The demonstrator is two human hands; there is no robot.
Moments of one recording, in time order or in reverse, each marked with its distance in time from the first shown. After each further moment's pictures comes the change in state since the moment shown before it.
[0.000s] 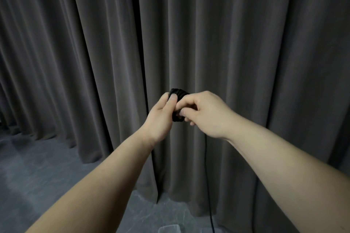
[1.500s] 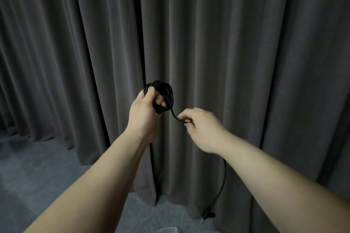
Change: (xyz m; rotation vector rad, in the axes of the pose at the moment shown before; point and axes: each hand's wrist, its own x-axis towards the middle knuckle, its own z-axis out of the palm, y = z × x) left_hand -0.004 0.026 -0.013 -0.458 0.307 -0.057; right_hand -0.011 0.024 0.027 -0.248 -0.011 0.008
